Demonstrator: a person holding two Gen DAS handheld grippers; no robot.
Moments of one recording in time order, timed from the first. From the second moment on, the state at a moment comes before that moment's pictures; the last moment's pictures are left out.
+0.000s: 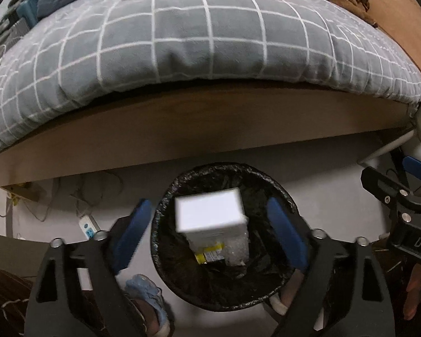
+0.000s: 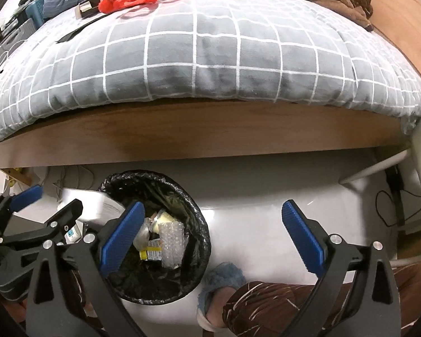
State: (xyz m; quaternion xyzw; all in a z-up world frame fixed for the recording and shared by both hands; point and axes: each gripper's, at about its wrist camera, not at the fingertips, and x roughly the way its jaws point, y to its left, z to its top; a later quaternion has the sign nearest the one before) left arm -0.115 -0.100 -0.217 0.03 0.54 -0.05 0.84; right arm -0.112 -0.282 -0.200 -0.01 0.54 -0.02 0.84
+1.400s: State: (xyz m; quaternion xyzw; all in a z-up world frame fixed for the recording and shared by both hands) left arm -0.030 -0.009 -0.047 -0.01 0.38 0.01 0.92; right arm -0.024 -0.221 -0.068 -0.02 0.36 0.04 0.93
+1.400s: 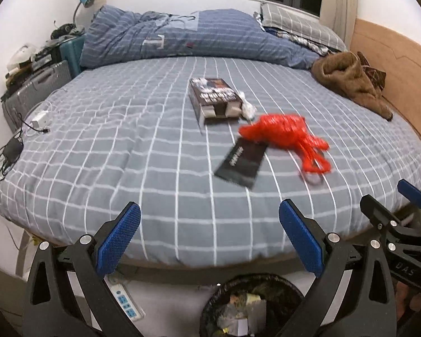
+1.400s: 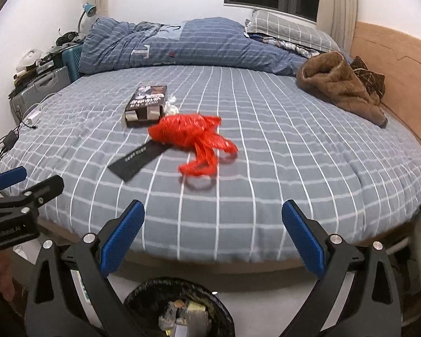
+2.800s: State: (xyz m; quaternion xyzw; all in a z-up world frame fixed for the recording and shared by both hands) left arm 0.239 -0.026 -0.094 -0.02 0.42 0.02 0.91; right arm 0.176 -0.182 -0.124 -0.01 0.43 0.10 0.89
